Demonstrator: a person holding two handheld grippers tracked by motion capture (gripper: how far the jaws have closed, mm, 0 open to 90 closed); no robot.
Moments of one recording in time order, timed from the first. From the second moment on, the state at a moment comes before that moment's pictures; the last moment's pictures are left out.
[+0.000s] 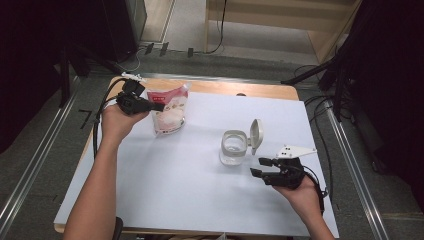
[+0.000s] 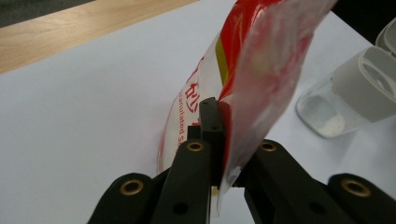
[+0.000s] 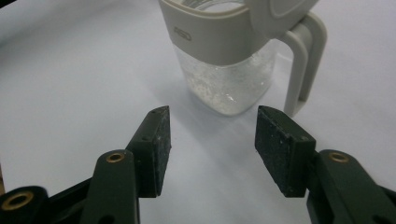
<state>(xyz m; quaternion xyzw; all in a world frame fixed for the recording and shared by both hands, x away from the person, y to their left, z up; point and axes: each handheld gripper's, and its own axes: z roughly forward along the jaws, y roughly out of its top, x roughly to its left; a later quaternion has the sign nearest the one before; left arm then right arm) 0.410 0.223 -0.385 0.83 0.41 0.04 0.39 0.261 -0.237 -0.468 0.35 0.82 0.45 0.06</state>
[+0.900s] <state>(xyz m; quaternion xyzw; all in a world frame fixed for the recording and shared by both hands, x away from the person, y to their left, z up) 0.372 0.196 -0.341 0.82 0.37 0.00 0.43 0.243 -0.185 -0.458 0.29 0.84 0.45 0.06</state>
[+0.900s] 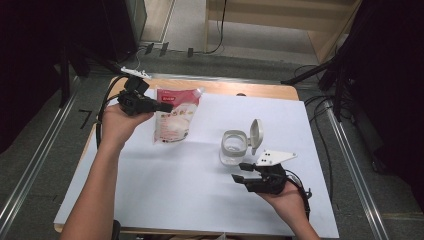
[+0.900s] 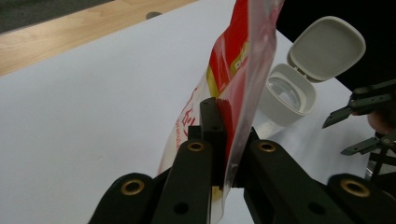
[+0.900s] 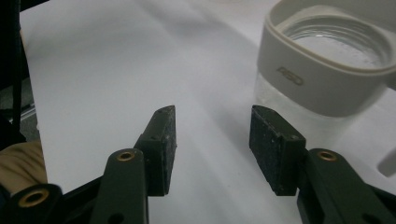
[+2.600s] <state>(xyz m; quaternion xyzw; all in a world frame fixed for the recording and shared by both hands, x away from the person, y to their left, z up) 0.334 0.171 -0.317 0.84 0.34 -0.04 0.43 0.278 -0.058 -0.484 0.30 0.83 0.47 0.03</state>
